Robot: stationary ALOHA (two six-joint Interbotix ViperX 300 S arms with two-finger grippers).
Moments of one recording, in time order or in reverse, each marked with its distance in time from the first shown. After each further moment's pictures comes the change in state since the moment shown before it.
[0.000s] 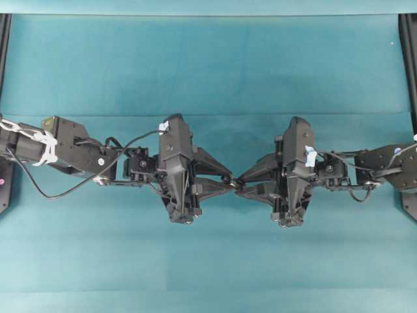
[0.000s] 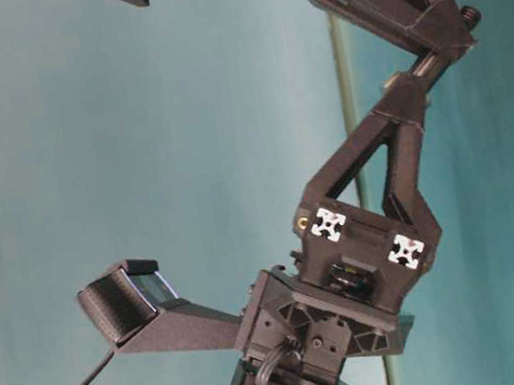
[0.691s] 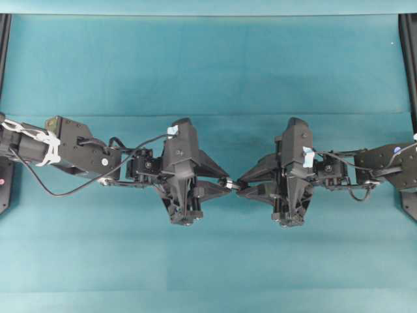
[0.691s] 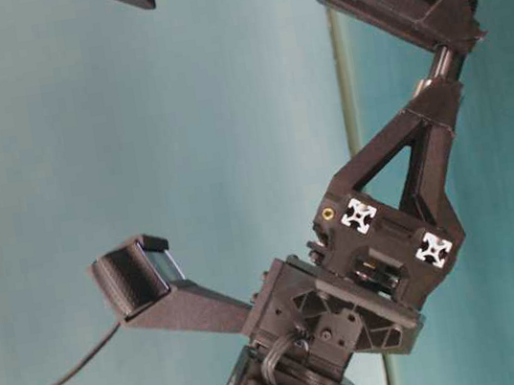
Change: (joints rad) left arm -0.003 0.003 -0.034 -0.002 0.114 0.037; right arm -0.009 0.000 -0.003 -0.020 0.038 -0.006
